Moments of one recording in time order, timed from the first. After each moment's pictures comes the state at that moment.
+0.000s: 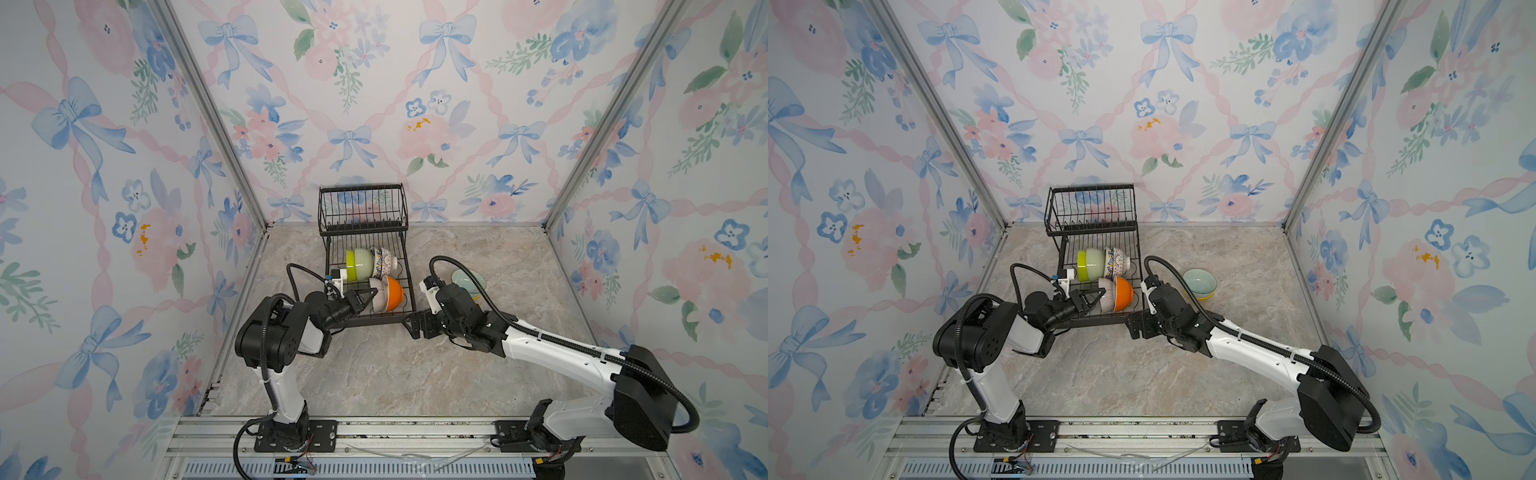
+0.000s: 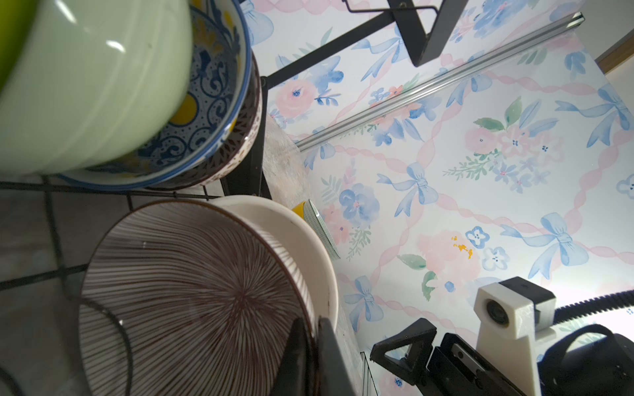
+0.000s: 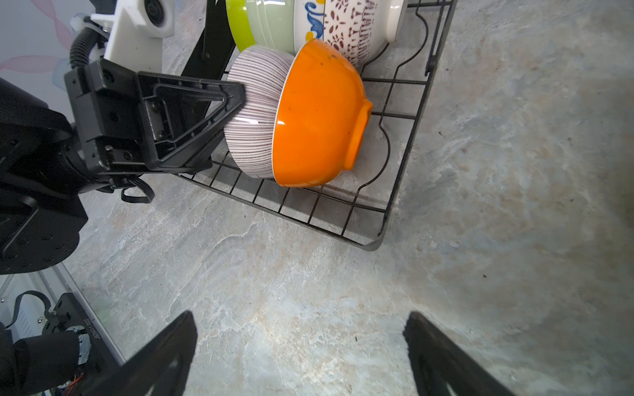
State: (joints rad) left arm -0.19 1.84 0.43 1.35 0.76 -1.10; right arm 0.85 1.38 0.90 -0.24 0.00 0.49
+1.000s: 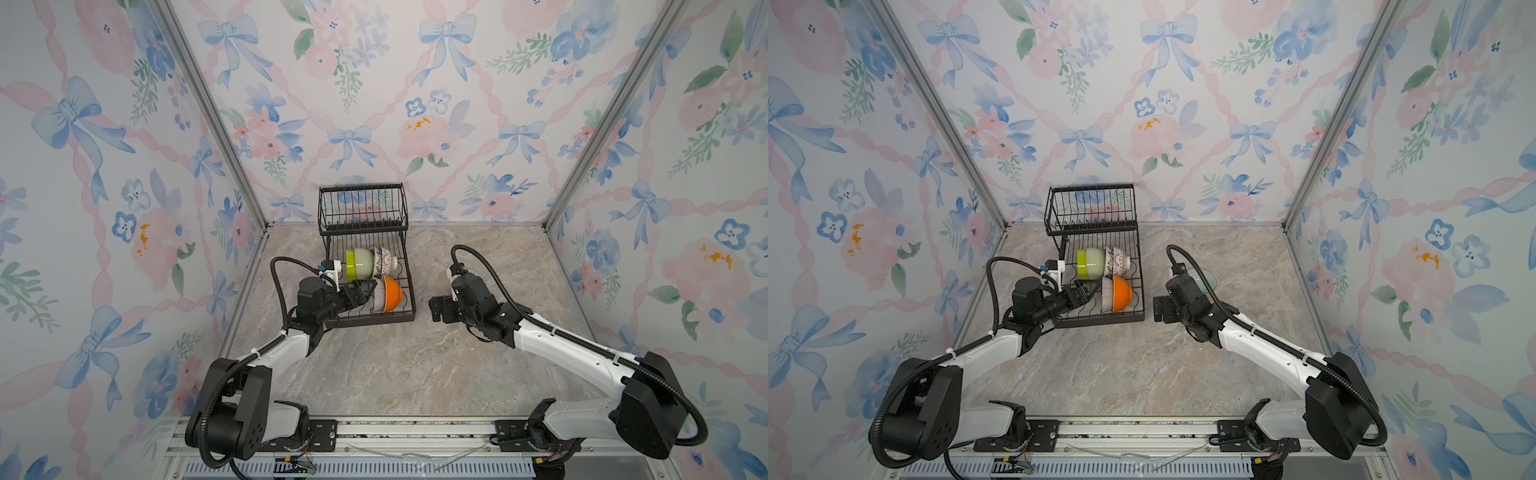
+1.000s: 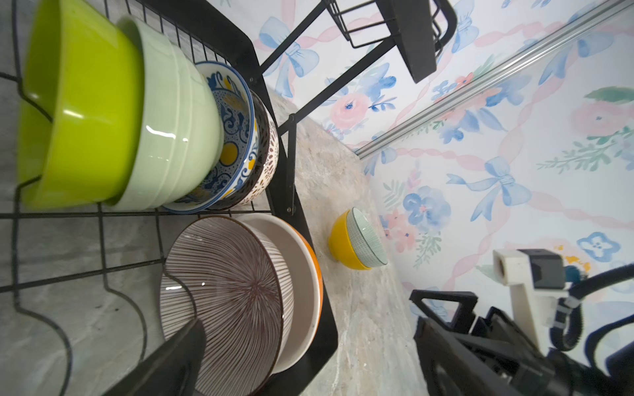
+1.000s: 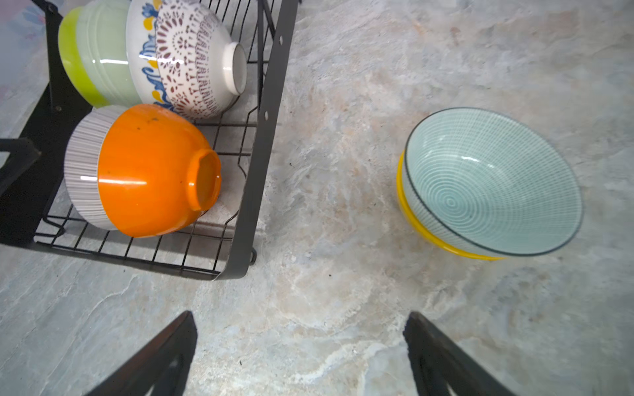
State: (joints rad) left arm -0.23 1.27 0.53 0.39 0.50 -0.70; right arm 0.69 1.32 0.92 -0.37 0.23 0.43
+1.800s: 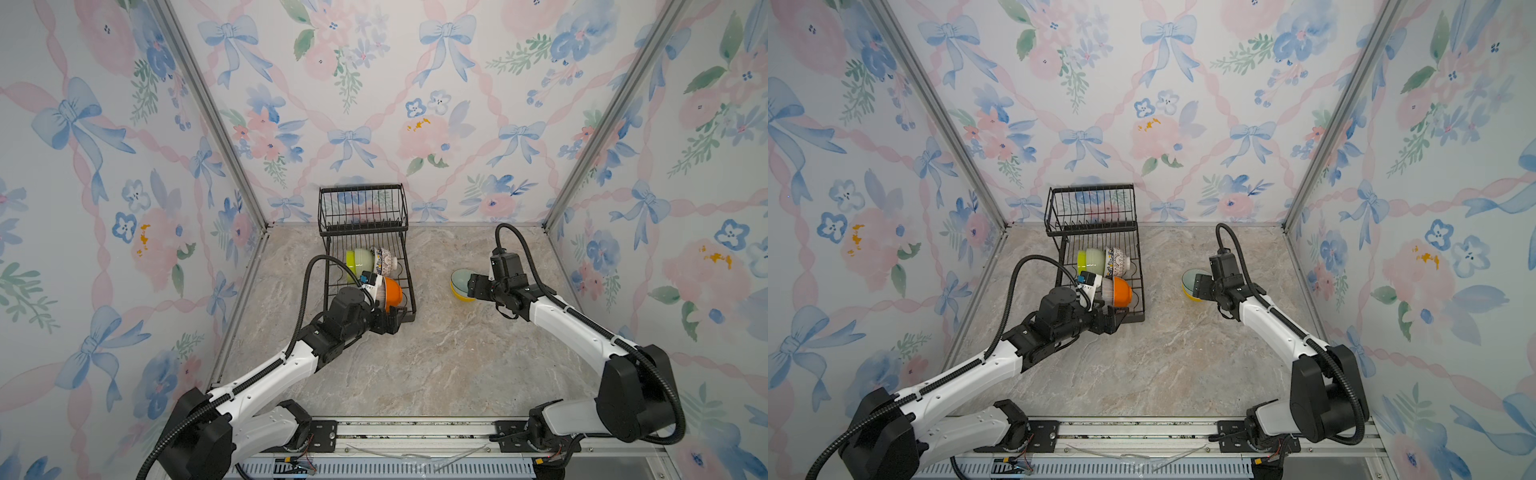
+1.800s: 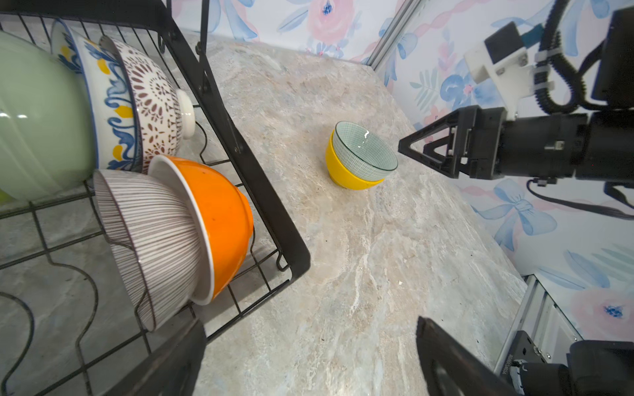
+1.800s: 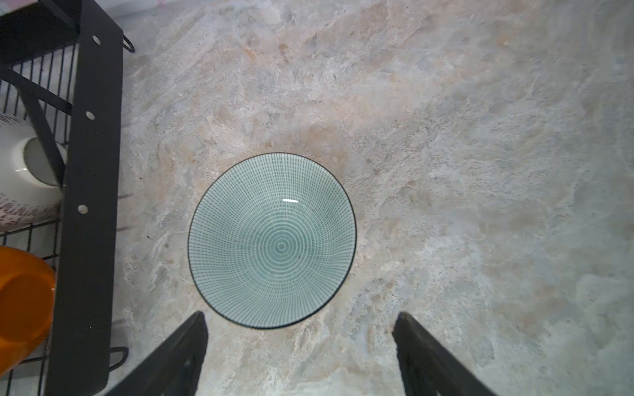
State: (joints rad) left arm -0.66 1.11 0.65 -0.03 0.12 -0.43; right arm 0.29 1.45 0.96 -0.38 0.10 0.39
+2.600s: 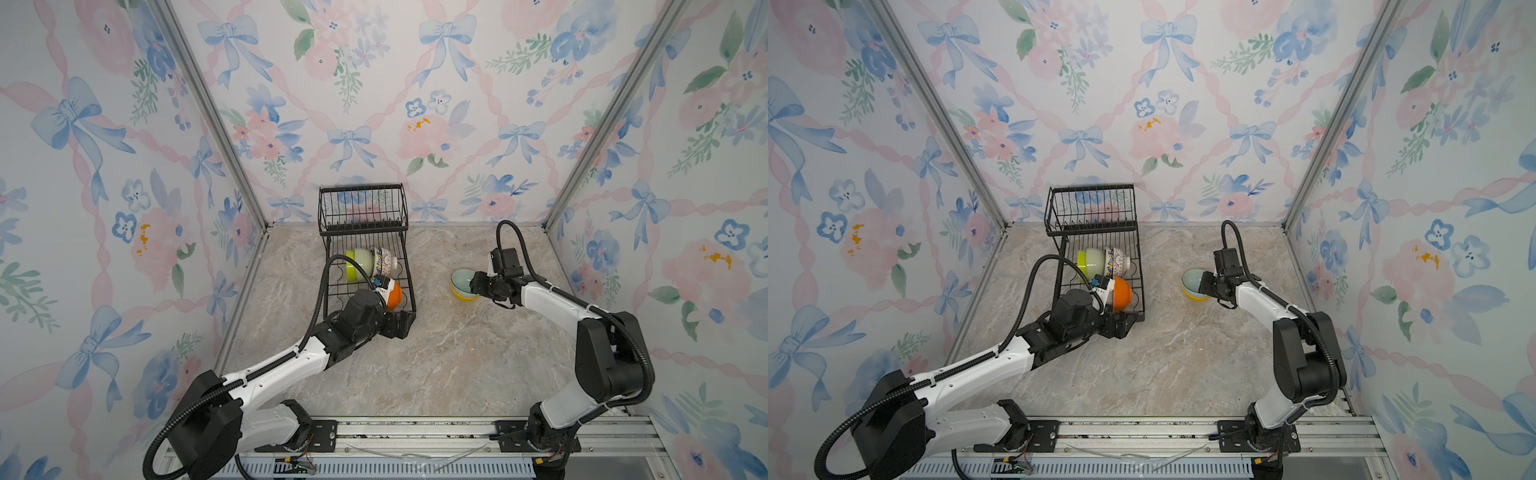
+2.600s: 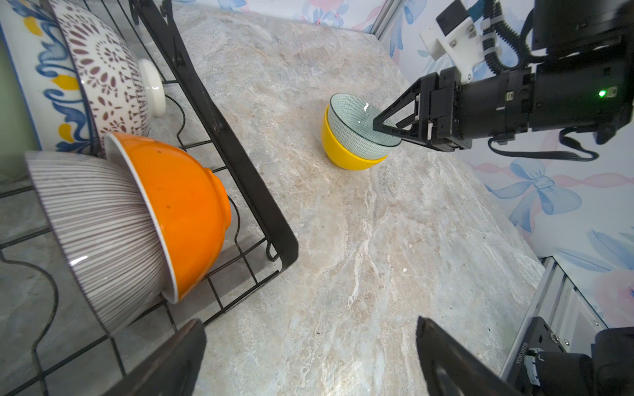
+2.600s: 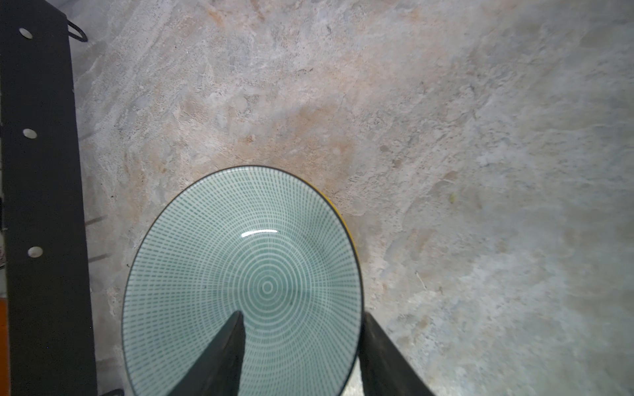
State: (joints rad) left arm -0.74 1.20 0.69 -0.04 0.06 -0.43; right arm 0.21 1.63 1.03 -0.33 -0.02 0.44
